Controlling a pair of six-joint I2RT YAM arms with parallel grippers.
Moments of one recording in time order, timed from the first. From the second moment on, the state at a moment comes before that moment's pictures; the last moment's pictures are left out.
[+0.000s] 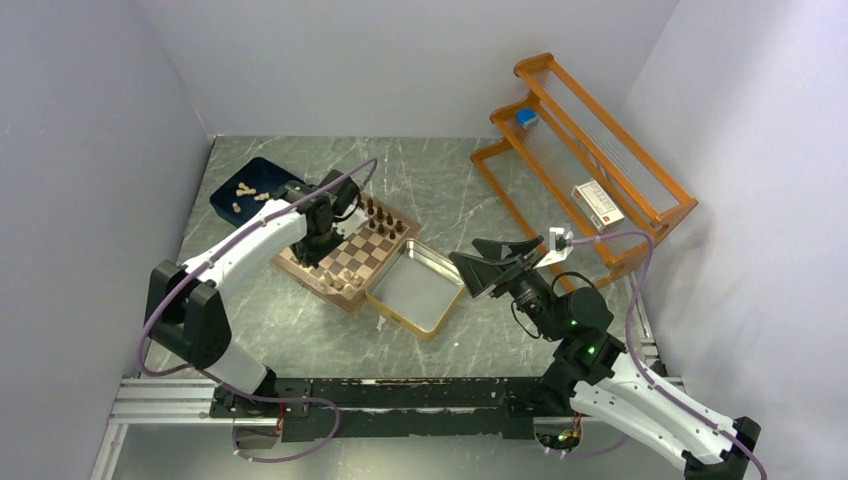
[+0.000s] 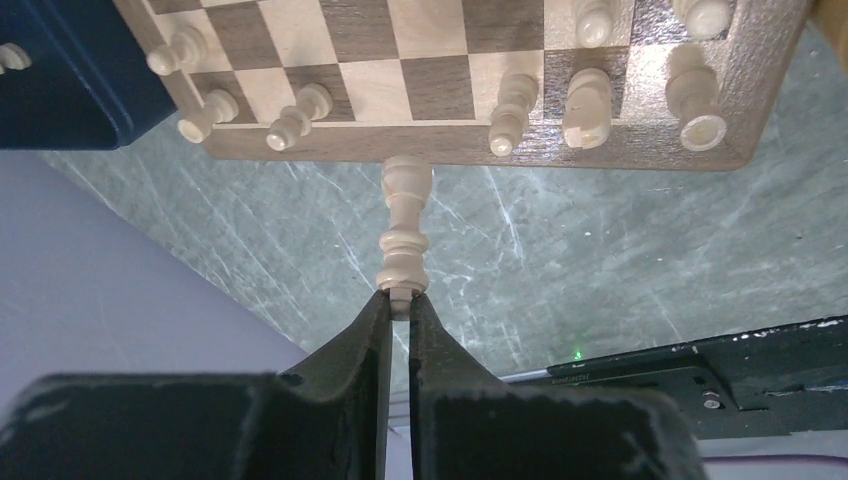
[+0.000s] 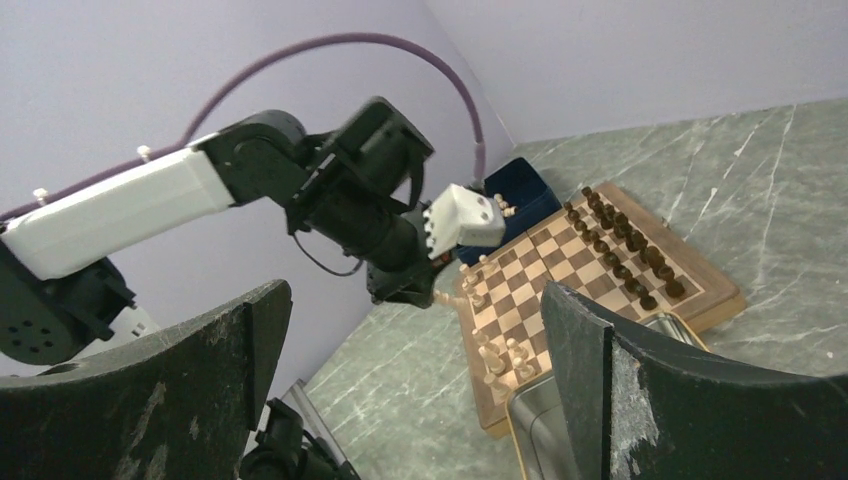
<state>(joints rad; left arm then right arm) -0.53 1.54 1.29 -1.14 -0.29 0.26 0.87 0.47 0.44 0.31 0.17 0.59</state>
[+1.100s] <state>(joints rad) -0.55 1.79 1.32 -1.16 -0.30 0.32 0.87 0.44 0.46 0.30 0.20 0.55</state>
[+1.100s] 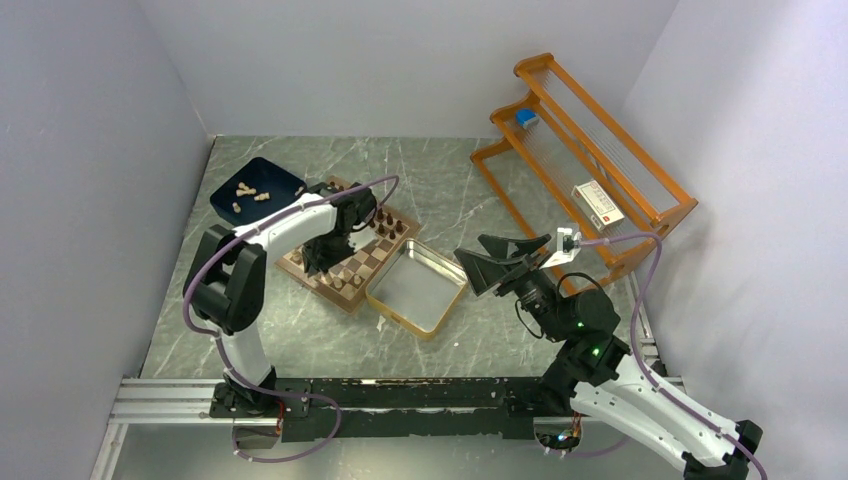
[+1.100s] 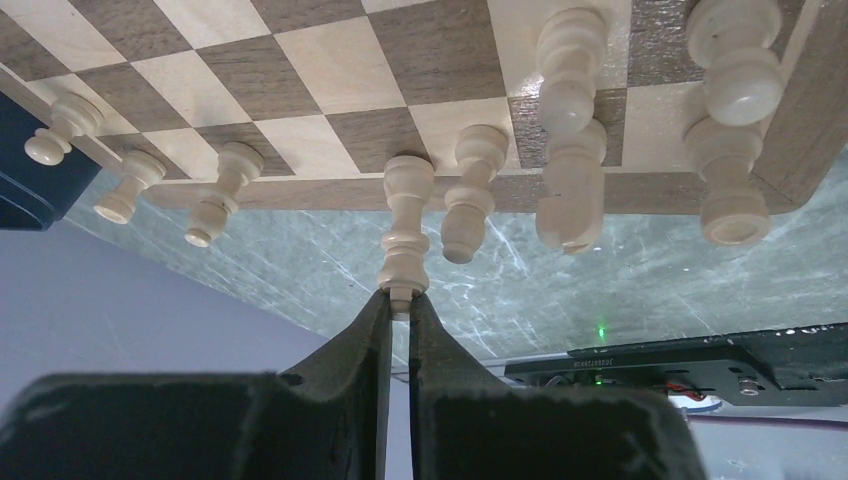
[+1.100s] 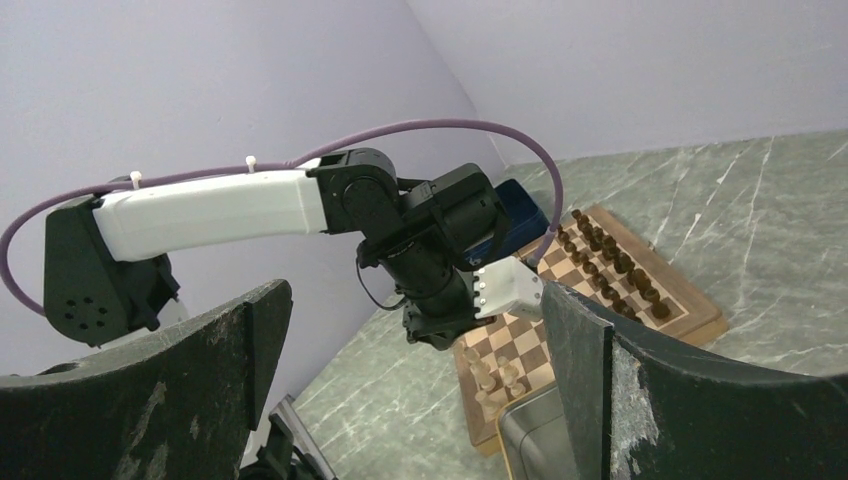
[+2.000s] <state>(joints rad) -0.55 1.84 1.35 -1.16 -0.33 0.32 0.87 0.43 0.46 0.30 0.21 0.55</state>
